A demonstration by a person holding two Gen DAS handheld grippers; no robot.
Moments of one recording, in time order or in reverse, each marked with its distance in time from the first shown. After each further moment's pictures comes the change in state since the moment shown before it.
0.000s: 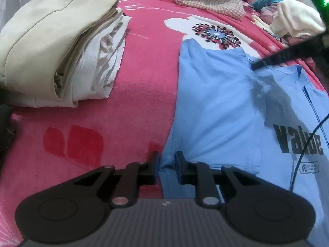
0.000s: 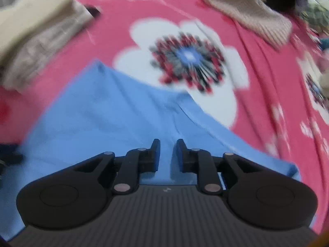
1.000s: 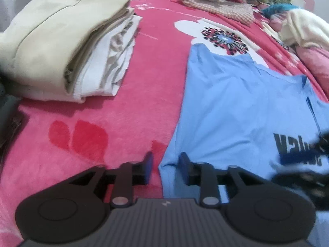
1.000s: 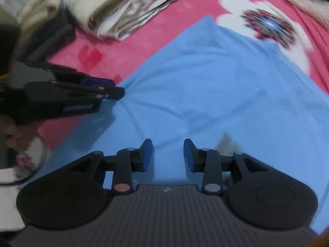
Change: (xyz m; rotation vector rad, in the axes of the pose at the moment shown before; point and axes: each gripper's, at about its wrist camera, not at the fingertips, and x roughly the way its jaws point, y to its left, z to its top) left arm -0.010 0.000 -0.001 -0.079 0.008 0.040; right arm -0.056 0.086 -0.087 0.023 0.087 0.260
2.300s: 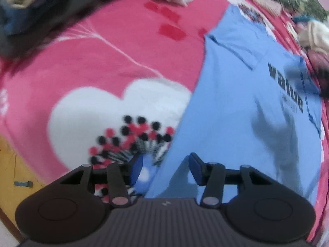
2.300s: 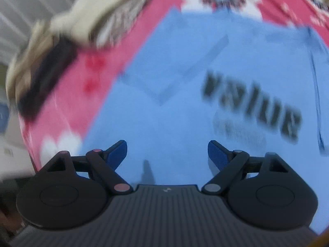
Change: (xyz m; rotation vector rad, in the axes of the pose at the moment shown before) left arm -0.116 0.039 -0.183 -0.297 0.190 -0.009; right arm -0.038 0.004 -0.045 0.284 -0.085 0.020
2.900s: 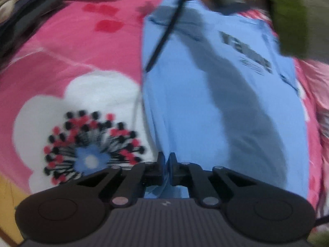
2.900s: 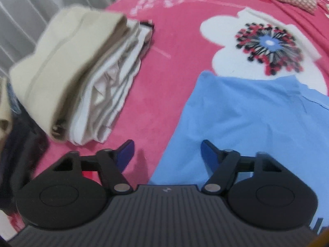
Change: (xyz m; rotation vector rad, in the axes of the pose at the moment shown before) left arm -0.005 -0.056 -0.017 0.242 0.032 -0.108; right arm 0.139 0.047 0.145 0.029 -0.042 -0.102
